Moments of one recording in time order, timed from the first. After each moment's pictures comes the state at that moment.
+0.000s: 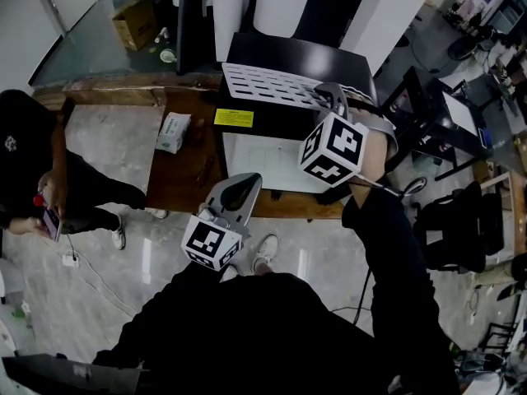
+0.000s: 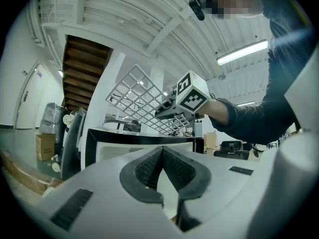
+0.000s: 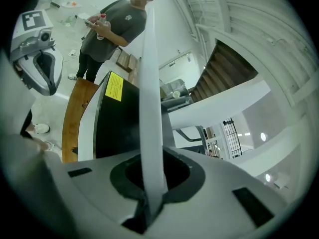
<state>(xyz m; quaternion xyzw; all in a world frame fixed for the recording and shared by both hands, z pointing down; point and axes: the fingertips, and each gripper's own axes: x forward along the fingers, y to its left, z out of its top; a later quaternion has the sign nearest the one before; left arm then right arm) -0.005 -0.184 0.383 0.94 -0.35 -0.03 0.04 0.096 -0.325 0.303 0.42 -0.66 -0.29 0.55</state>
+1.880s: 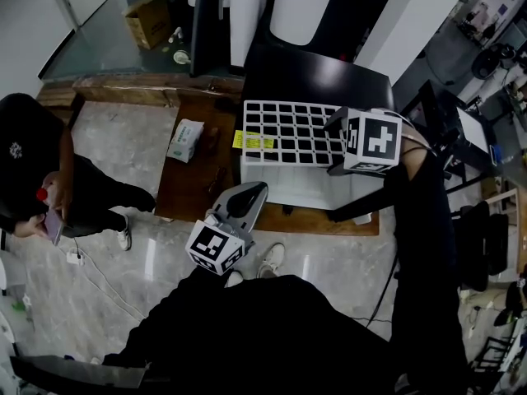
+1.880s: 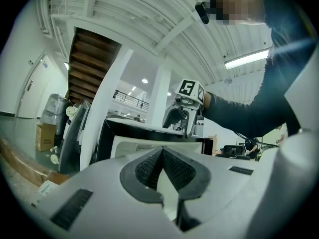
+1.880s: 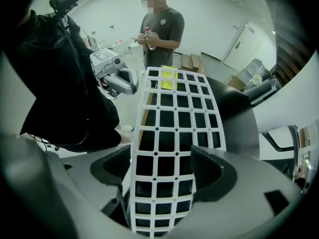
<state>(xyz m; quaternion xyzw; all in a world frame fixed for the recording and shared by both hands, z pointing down) -0.027 -0.231 0.399 0.93 -0.35 -0.05 0.07 0.090 -0.294 0.385 0.02 -0.77 -0.05 0.64</state>
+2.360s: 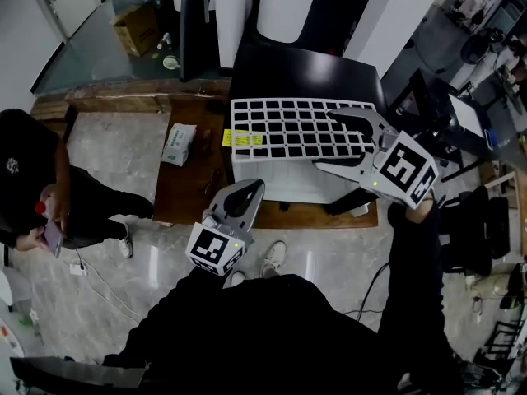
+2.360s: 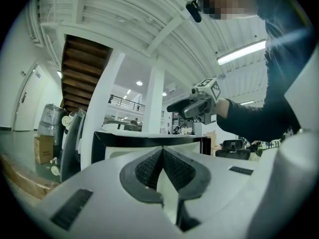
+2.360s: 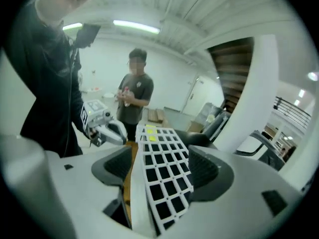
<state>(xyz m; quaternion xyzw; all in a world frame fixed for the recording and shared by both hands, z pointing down) -0.019 -0.223 0.387 0.94 -0.35 -0.04 0.03 0.067 -0.269 0.296 0.20 -0.91 -0.12 0.34</state>
